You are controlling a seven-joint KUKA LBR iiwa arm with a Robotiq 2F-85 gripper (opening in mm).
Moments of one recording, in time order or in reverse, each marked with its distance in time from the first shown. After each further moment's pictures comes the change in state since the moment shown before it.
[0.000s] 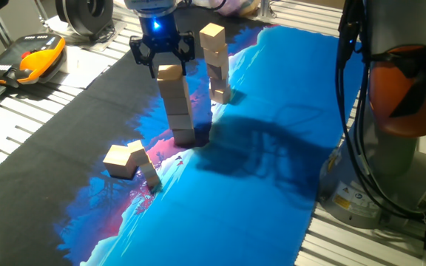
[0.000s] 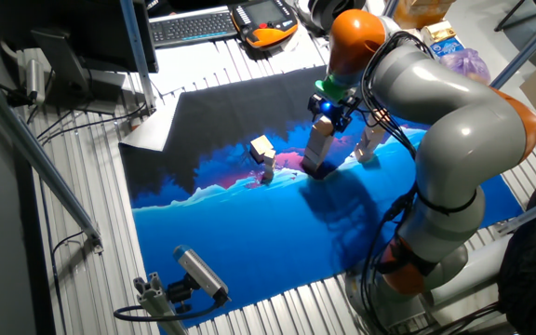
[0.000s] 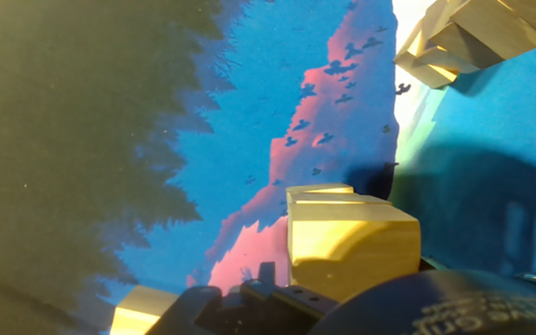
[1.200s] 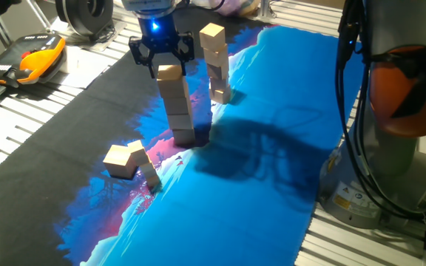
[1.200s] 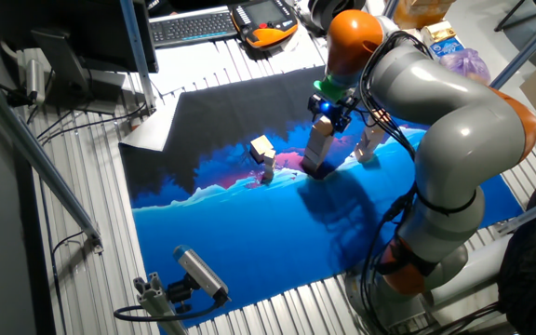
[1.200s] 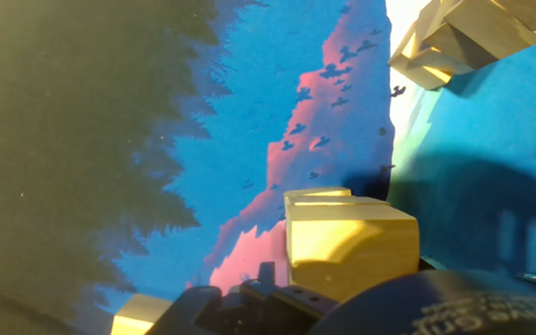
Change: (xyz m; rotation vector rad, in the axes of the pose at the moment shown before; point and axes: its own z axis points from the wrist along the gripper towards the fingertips) arm 0.000 0.000 0.000 0.007 -0.021 0.021
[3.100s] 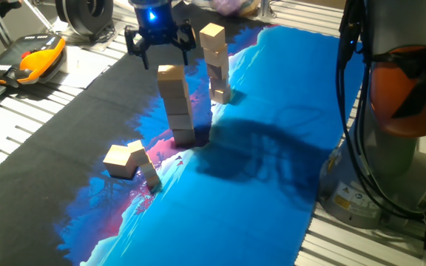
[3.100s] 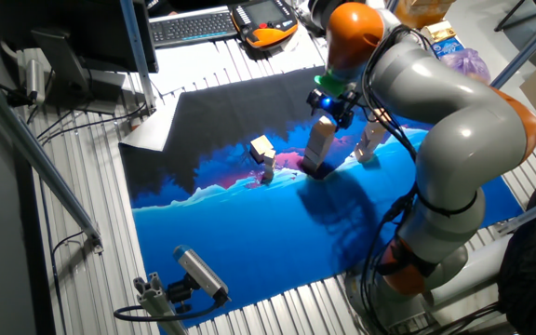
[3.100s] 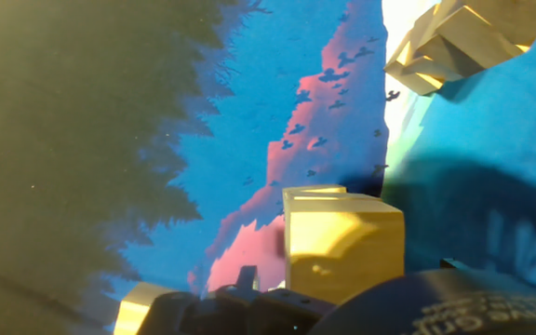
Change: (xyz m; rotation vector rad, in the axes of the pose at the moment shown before) arm 0.004 0.001 -0.027 0.010 0.002 -0.015
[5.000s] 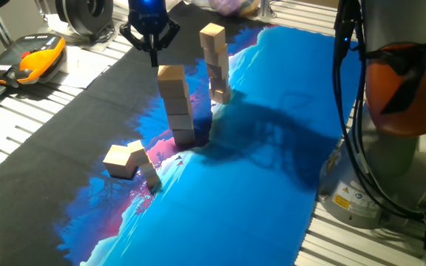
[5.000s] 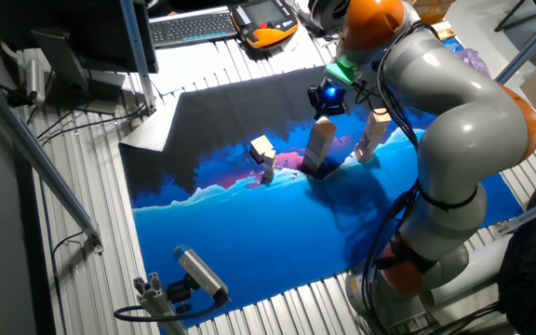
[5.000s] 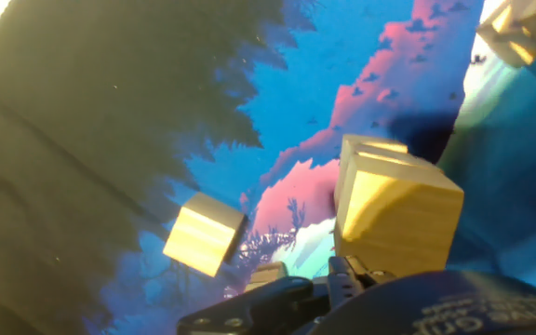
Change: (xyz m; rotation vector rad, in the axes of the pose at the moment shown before) arm 0.011 0.023 -0.023 -0.130 0.162 -0.206
